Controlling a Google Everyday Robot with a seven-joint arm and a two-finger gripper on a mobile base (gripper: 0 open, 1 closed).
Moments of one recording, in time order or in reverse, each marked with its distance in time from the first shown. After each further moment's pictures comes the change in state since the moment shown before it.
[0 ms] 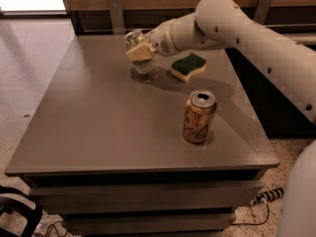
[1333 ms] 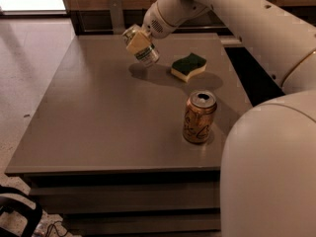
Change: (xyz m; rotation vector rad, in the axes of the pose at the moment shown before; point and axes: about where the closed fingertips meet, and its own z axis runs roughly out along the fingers) arm -0.008 -0.012 0.001 -0.033 0.313 -0.025
